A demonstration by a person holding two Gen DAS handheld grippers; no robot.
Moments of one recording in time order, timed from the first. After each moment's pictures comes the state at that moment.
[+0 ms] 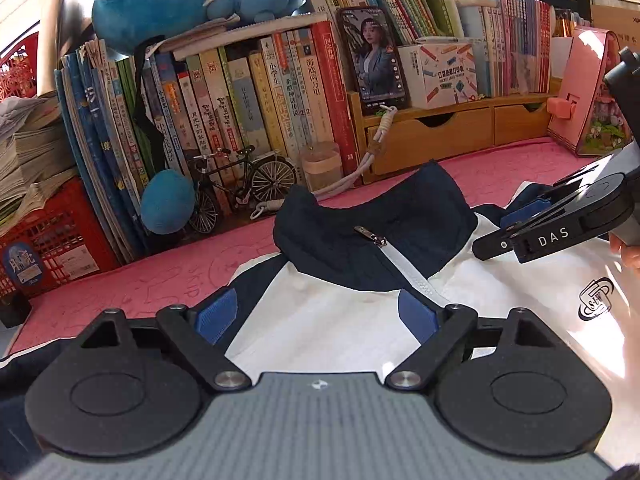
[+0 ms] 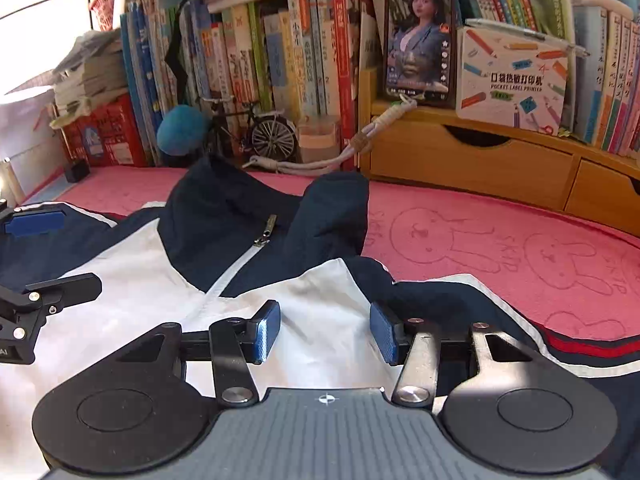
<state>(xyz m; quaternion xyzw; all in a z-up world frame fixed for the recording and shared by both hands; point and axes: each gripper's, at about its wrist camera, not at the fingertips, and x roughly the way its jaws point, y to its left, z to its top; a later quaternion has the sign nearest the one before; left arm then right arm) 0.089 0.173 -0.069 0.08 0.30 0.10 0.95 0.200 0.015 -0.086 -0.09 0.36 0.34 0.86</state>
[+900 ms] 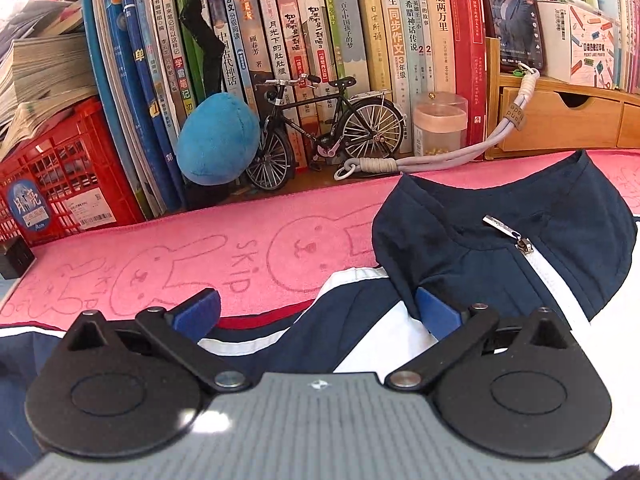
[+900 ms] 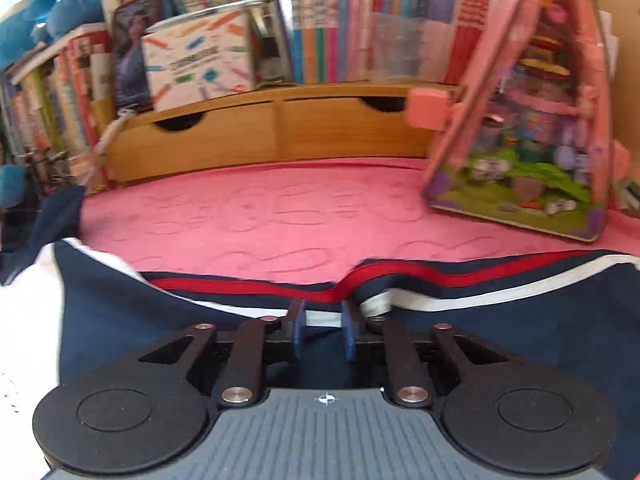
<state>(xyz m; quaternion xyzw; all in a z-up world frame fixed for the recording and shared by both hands) 0.154 0.239 -0.101 0.02 0.34 0.20 0.92 0.266 -0.218 -0.101 -0.02 0.35 0.17 0.92</state>
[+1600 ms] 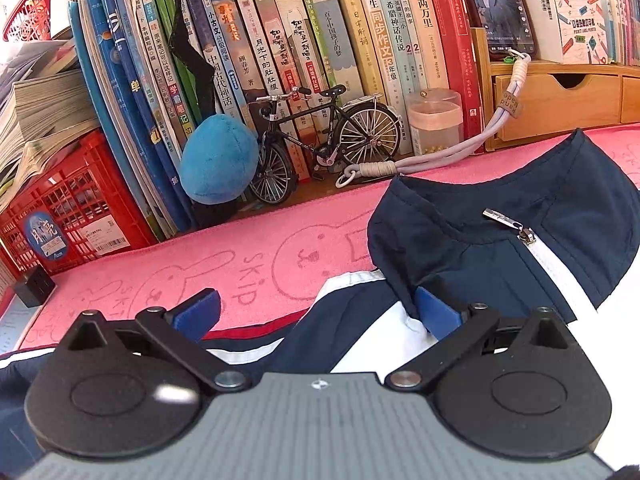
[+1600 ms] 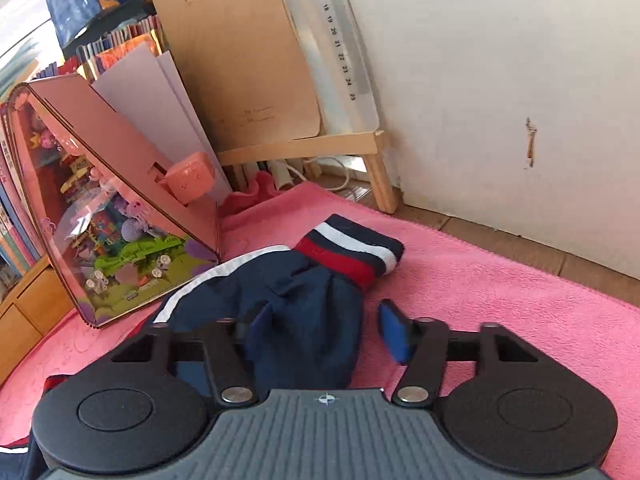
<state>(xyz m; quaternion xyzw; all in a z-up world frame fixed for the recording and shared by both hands) 0.156 0.229 -0.099 0.07 0.33 0.22 0.92 0.265 -0.442 -0.117 0.23 0.31 -0.10 0.92</state>
